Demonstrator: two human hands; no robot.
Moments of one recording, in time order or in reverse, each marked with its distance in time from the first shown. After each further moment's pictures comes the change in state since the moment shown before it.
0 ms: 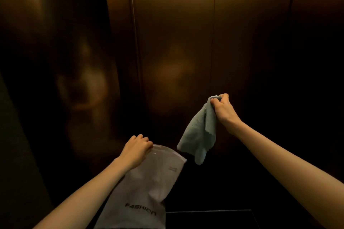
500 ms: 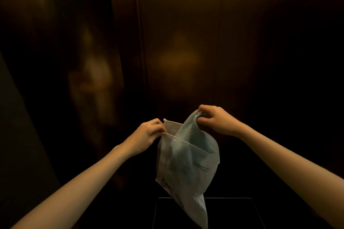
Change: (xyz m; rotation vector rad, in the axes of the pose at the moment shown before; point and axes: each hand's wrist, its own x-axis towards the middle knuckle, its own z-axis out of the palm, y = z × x) left_hand 0.000 0.019 -0.036 -0.640 0.132 0.112; right_hand -0.034 0.012 0.013 -0.416 -0.464 -0.302
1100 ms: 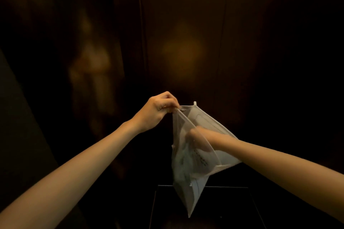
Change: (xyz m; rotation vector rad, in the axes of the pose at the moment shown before) left_hand 0.033 0.040 -0.020 -0.169 0.107 0.081; right_hand 0.002 0.021 0.076 -0.408 -0.494 0.002
